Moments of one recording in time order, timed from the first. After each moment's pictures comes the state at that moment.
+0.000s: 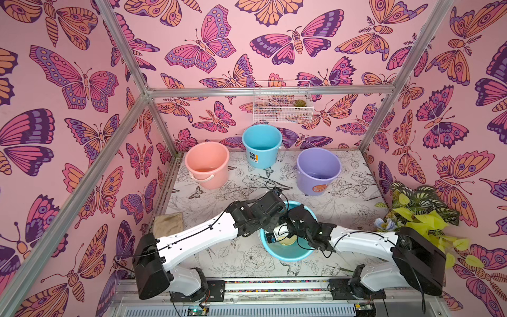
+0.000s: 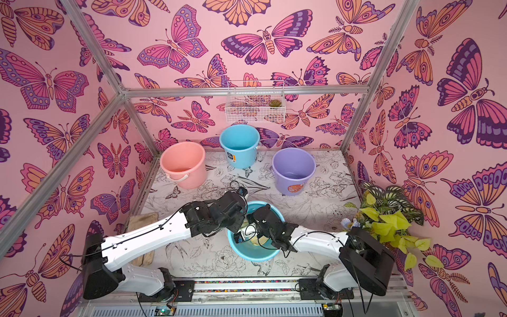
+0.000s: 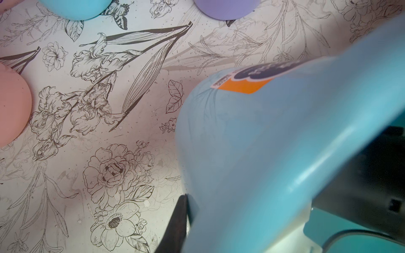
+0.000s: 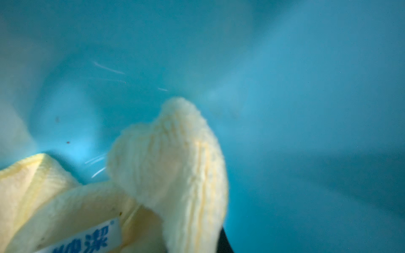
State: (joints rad) left arm -1.03 1.40 1.22 -0.81 -0.27 -0.36; right arm 0.94 1.40 0.63 0.17 0.20 -1.38
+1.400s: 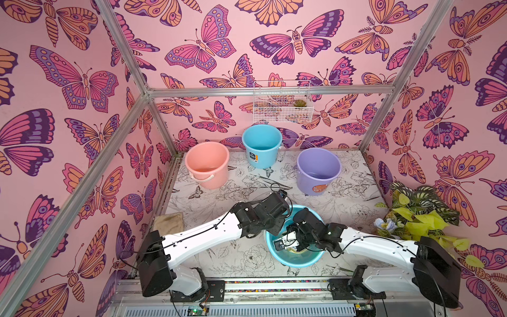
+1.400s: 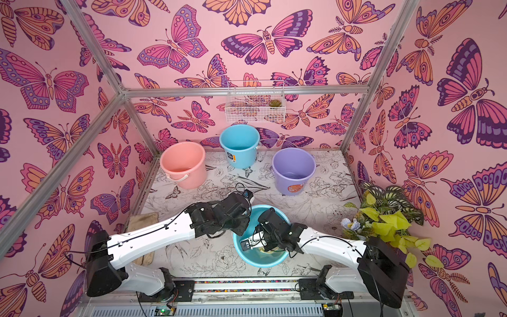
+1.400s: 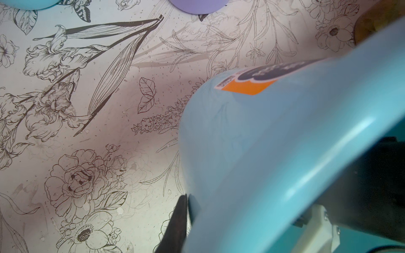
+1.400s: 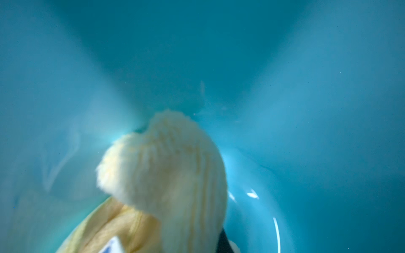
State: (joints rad) left arm -1.04 1.43 1.22 -0.77 -0.18 -0.38; right arm 0.93 1.25 0.60 -0.15 -0.09 -1.02
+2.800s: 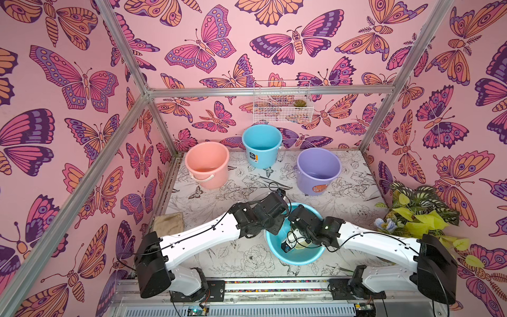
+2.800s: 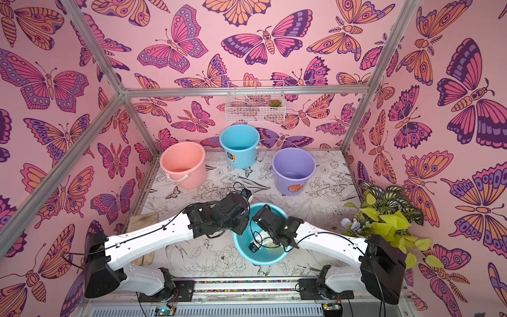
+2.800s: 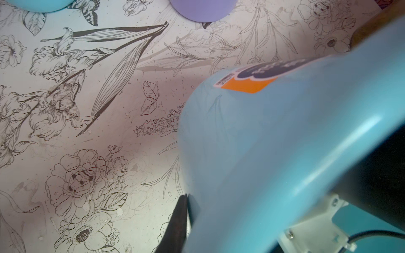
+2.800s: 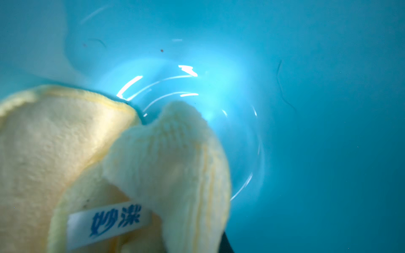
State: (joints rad) left arm -1.04 1.41 1.21 -0.75 -0.18 -0.40; right arm 0.97 1.29 0.80 -0.61 0.34 -1.43
